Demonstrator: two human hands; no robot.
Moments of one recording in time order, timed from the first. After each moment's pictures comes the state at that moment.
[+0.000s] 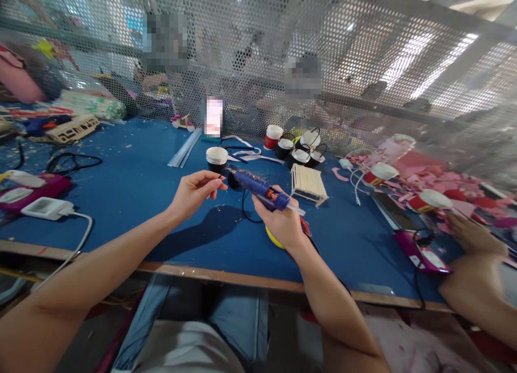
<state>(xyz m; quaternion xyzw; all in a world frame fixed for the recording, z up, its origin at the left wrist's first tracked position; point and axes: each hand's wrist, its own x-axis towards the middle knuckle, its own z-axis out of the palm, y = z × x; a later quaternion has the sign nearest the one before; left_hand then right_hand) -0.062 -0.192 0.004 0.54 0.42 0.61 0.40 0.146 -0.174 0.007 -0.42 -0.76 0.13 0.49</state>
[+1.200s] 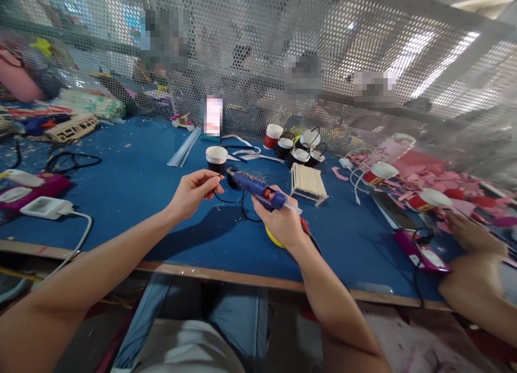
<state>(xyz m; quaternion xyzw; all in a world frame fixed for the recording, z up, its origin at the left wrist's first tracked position) -0.062 -0.191 0.000 0.51 0.40 0.61 0.45 0.150 -0.173 0.010 -0.40 -0.79 0.12 0.45</state>
